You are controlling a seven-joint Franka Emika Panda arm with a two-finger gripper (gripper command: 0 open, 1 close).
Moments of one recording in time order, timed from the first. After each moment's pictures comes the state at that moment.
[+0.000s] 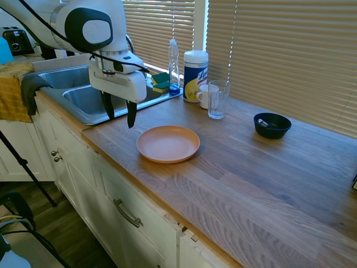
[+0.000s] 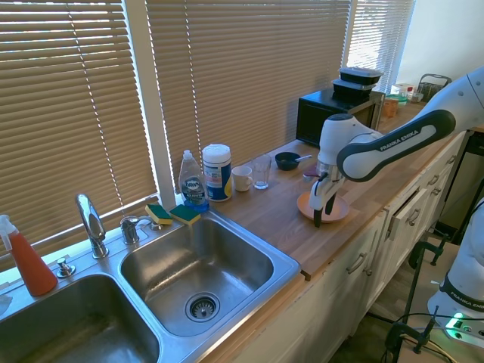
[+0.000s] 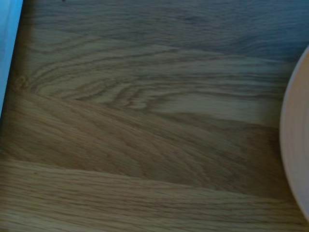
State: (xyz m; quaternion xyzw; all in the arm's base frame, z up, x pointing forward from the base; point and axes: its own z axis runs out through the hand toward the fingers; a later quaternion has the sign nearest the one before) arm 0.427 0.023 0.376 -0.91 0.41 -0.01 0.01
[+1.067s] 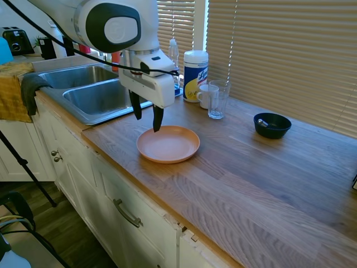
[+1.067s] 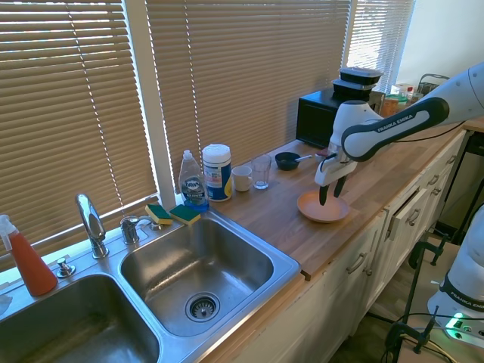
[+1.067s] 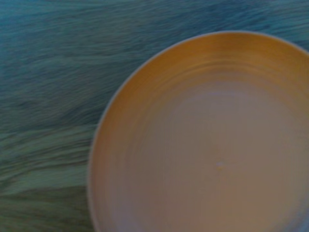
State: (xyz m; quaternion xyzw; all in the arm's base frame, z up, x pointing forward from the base) arm 0.429 -0.113 0.395 -0.85 0.52 -0.03 0.05
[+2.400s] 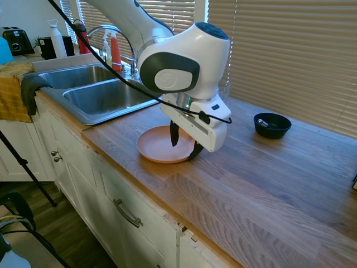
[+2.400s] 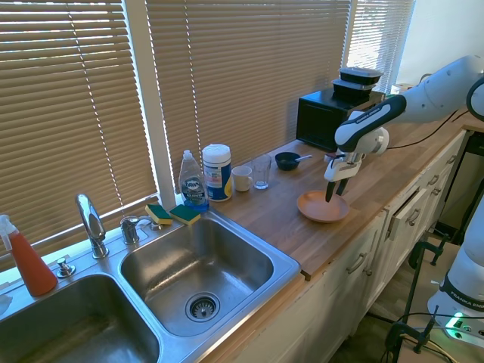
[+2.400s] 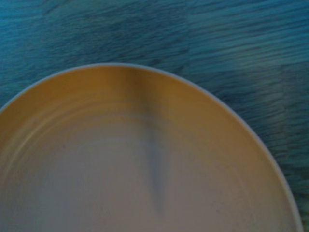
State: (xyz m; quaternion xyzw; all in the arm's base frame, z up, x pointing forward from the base) arm 0.447 -0.219 0.319 -0.86 0.49 0.00 0.13
